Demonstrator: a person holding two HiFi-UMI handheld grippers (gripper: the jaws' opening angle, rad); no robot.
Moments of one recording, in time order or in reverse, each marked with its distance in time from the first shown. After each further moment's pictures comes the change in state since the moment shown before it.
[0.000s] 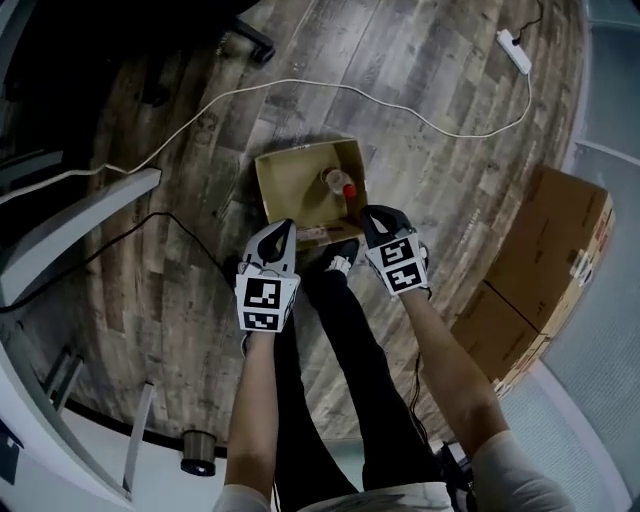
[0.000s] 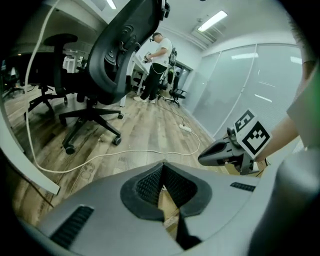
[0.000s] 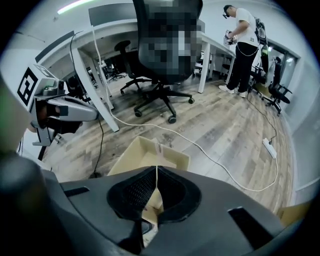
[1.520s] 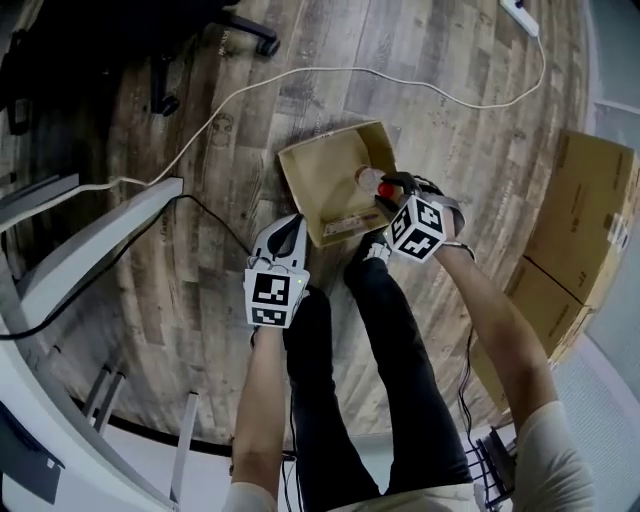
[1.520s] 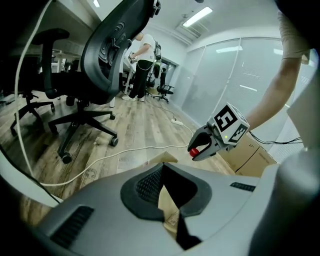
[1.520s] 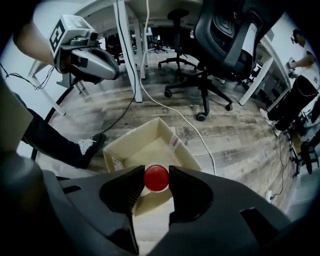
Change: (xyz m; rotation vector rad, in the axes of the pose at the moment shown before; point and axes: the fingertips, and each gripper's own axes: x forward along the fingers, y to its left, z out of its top) left arm -0.009 0.033 -0.034 0.139 0.033 -0.111; right arm 0.056 0.024 -0.018 -0.513 0.215 0.112
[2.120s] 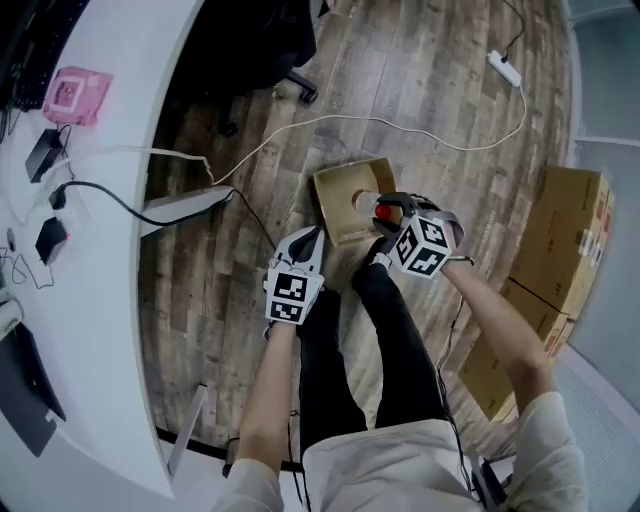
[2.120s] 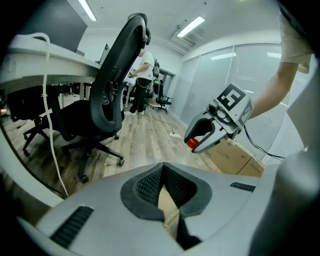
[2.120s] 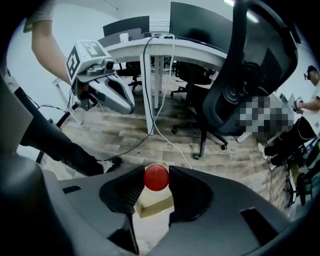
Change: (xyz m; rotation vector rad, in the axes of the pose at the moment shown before) left arm -0.173 -0.039 0.143 0.033 -0.070 0.021; right arm -0.242 0.040 0.158 -0.165 -0.149 0.015
